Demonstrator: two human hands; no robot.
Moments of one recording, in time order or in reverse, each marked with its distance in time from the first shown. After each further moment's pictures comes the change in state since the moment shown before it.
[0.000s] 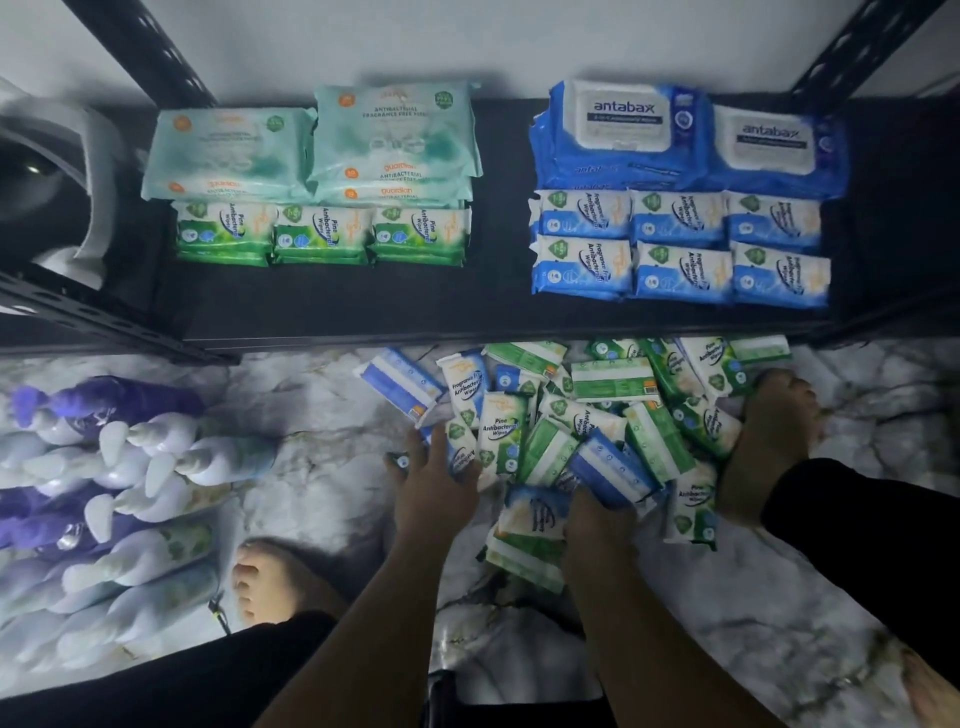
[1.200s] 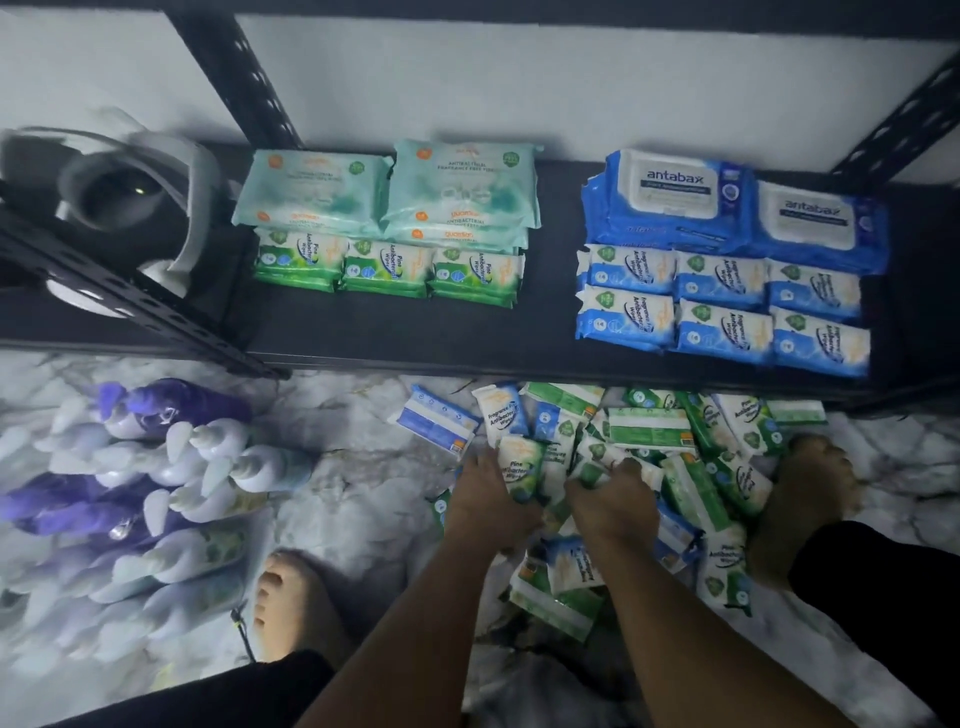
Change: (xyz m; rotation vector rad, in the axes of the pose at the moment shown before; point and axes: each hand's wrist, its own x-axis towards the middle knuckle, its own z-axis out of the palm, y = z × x) left_hand -0.016 0.054 -0.044 -0.242 0.020 0.073; right_hand -0.020 -0.063 0.018 -0.715 0.002 -0.698
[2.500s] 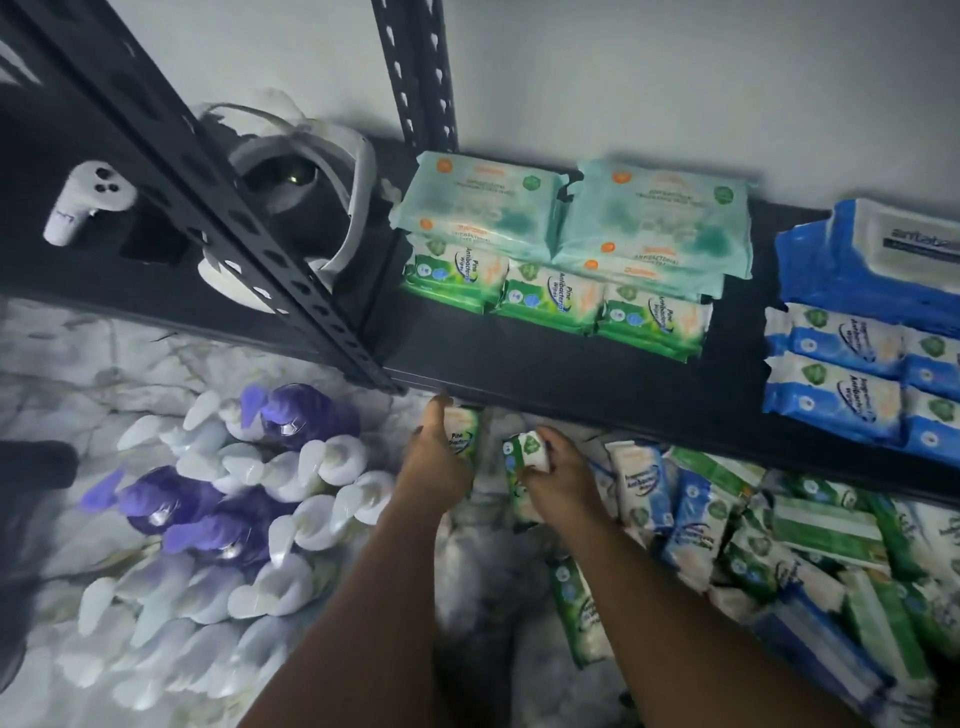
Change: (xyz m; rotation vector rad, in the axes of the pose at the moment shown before) left_hand 0.081 -0.140 -0.173 -0.281 0.251 -0.166; right_hand -0.032 -0.177 0.146 0.334 -0.513 -0.306
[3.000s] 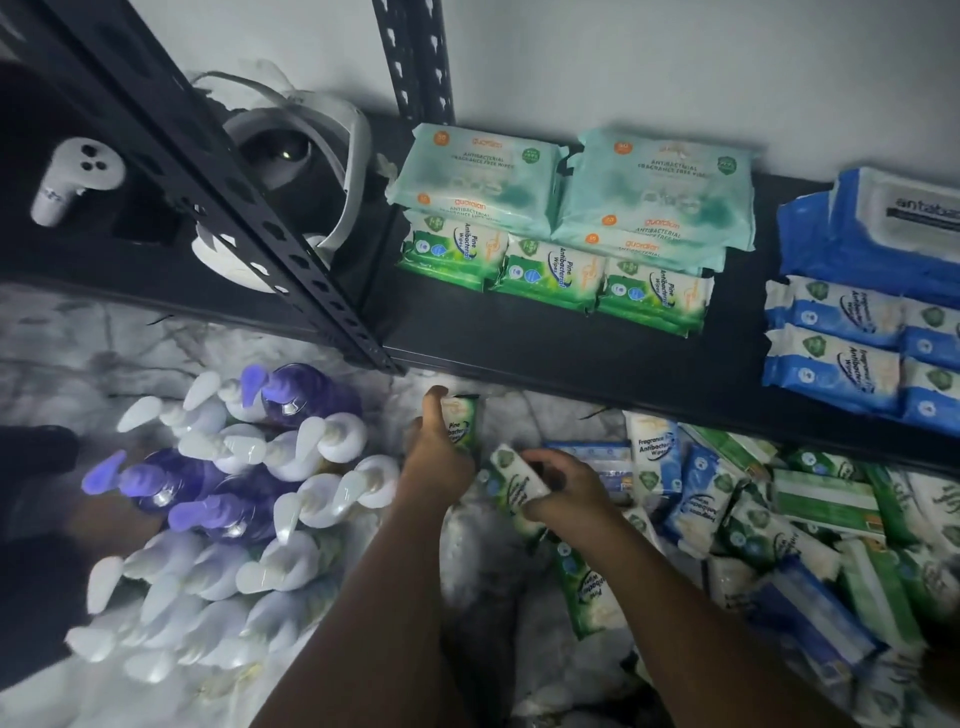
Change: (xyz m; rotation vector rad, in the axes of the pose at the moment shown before) left_hand -0.025 0.001 0.001 -0.050 -0.018 -0.063; right_hand -0.049 0.008 -0.018 0.024 -0.219 0.090
